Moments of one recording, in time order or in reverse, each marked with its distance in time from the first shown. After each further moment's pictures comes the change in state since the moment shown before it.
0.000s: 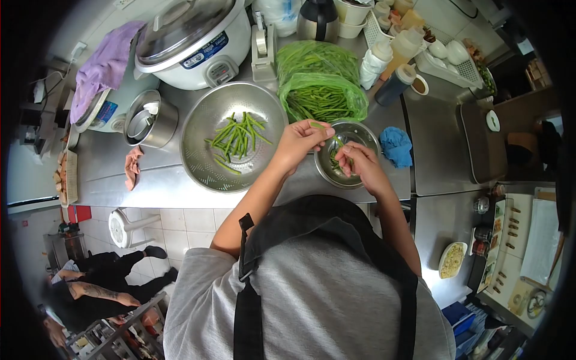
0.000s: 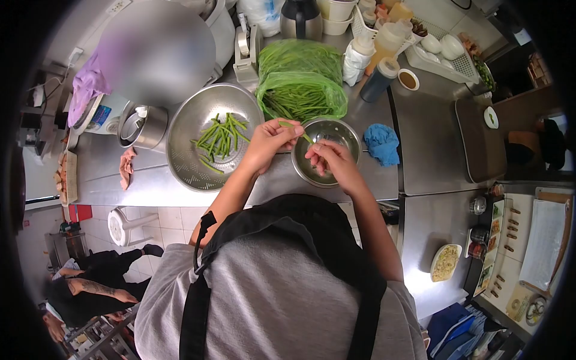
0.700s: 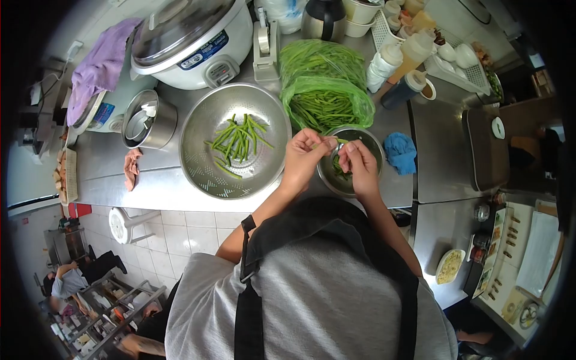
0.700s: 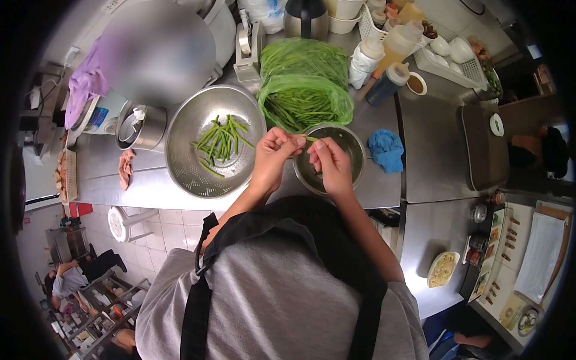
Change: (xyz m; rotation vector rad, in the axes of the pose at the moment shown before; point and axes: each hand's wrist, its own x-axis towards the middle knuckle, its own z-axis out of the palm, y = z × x) left_hand 0.002 -0.027 0.012 -0.345 0.158 0.210; right_hand 0.023 0.014 0.021 -0.063 0.290 -0.272
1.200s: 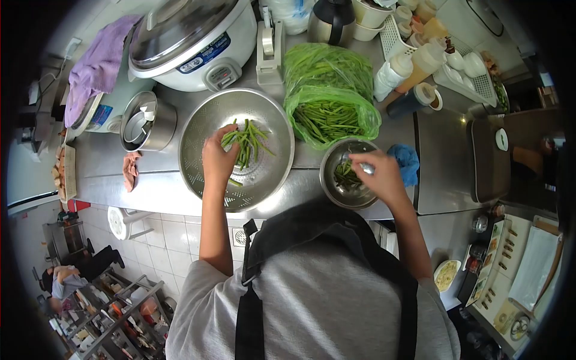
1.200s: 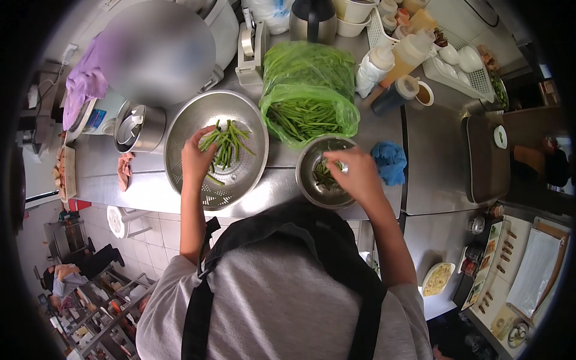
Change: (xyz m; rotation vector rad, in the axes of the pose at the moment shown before) left_hand 0.013 0.101 -0.133 1.429 0.369 0.234; right_hand 0.030 -0.028 -0.041 -0.908 -0.168 -0.333
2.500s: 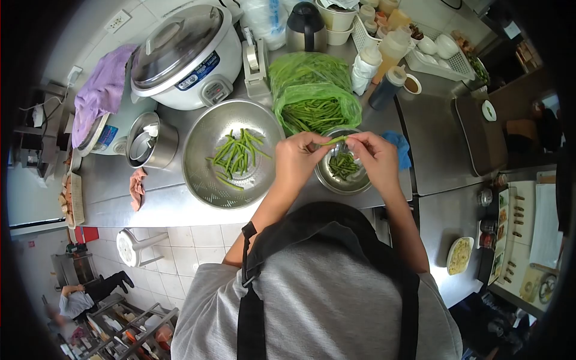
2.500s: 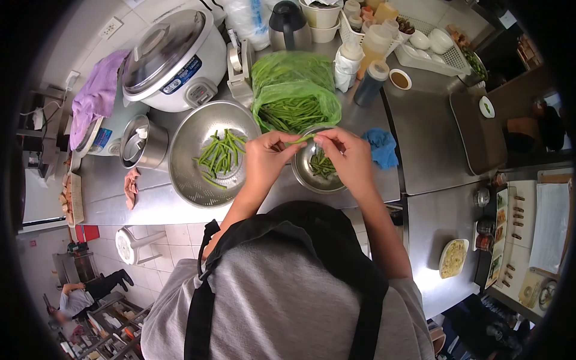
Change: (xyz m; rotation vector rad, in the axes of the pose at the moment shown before) left_hand -0.057 0.137 0.071 -0.522 -0.234 0.259; right_hand -0.022 -0.046 -0.013 0.486 0.257 0.195
